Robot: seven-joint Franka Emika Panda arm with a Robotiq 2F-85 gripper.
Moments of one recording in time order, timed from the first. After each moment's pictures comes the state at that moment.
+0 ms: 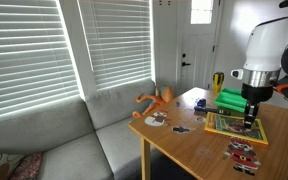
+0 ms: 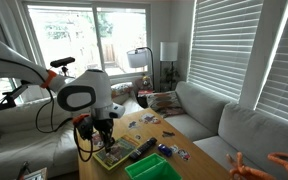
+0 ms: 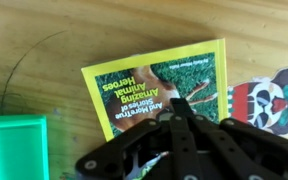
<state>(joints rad) 0.02 -0.35 -0.02 -2.61 -0.10 2.25 -0.06</state>
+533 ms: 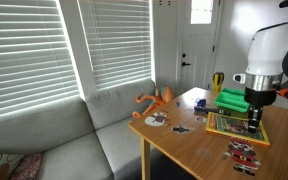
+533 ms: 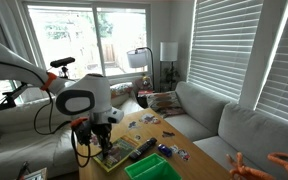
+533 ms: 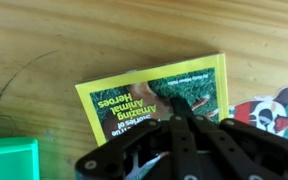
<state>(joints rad) 0.01 -0.35 -0.03 -2.64 -0.08 2.25 -0.07</state>
